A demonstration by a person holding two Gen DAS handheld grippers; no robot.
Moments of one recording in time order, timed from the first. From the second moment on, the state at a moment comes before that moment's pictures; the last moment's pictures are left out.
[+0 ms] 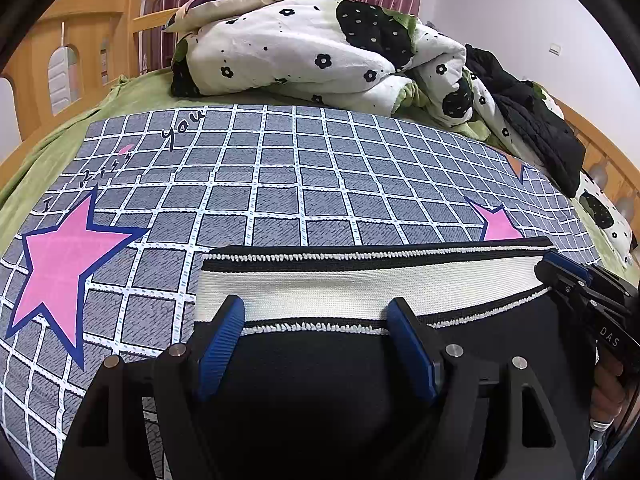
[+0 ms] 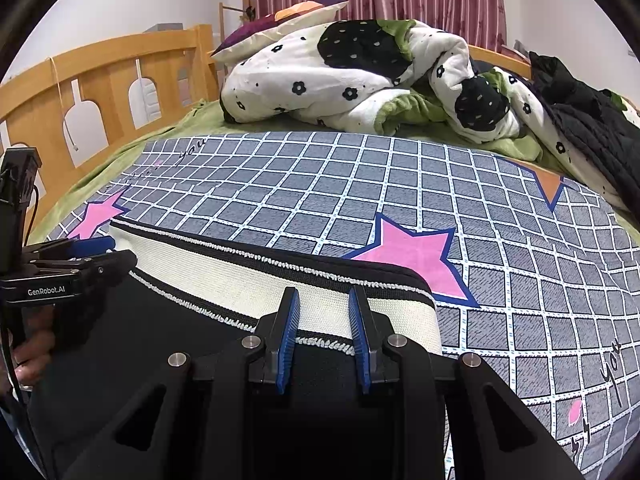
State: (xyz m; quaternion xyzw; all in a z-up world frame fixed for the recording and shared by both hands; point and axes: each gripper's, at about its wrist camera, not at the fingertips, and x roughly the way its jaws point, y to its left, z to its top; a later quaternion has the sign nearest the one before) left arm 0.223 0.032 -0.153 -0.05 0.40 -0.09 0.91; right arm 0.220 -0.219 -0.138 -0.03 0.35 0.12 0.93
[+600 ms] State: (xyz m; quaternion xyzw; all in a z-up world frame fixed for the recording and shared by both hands) left arm 0.219 0.032 -0.148 -0.04 0.40 -0.09 0.91; right arm 0.223 -0.219 -0.137 -0.04 0.37 0.13 0.92
